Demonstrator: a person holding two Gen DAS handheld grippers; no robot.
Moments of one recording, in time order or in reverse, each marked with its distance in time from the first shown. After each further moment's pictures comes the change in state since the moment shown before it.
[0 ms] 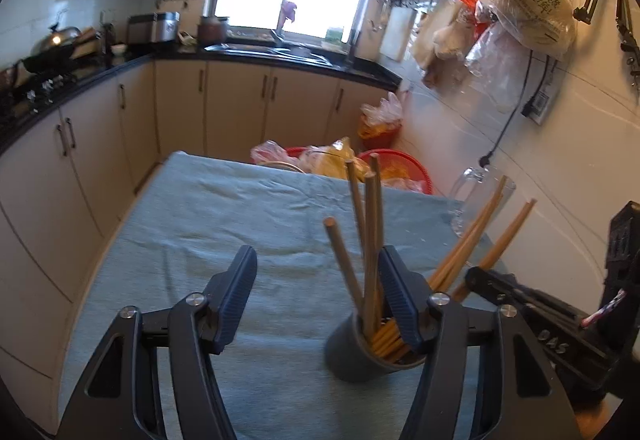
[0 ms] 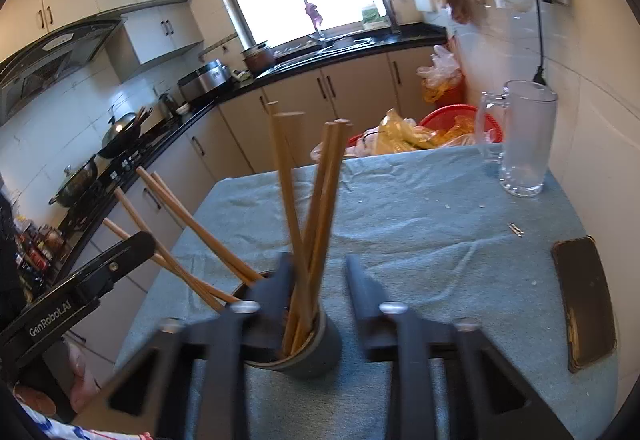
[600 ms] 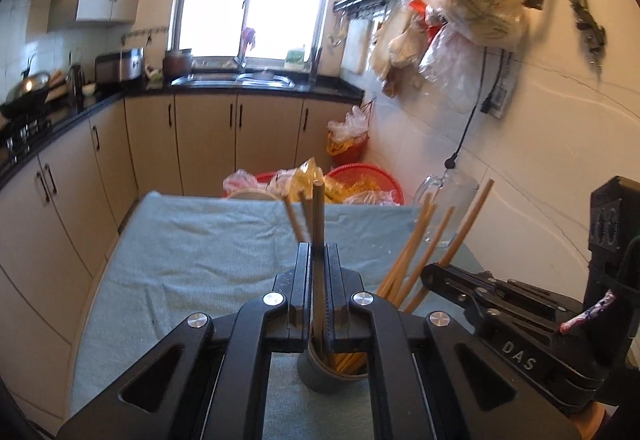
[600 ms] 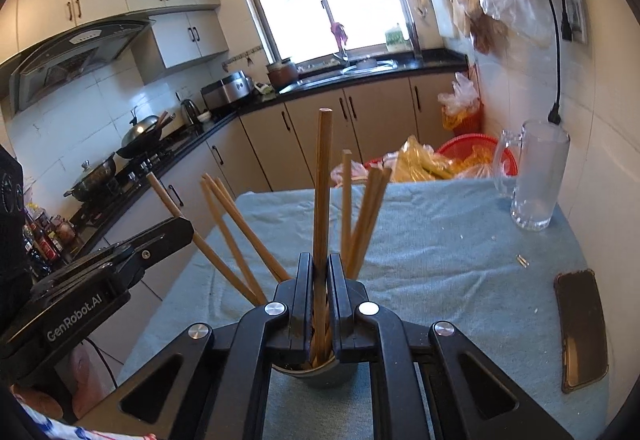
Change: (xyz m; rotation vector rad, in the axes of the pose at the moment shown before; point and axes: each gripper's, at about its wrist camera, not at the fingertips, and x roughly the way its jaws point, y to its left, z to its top) left arm -0.029 -0.042 0.013 0.130 -0.086 -0.060; right arm -0.027 0.026 0.006 -0.075 -0.084 0.039
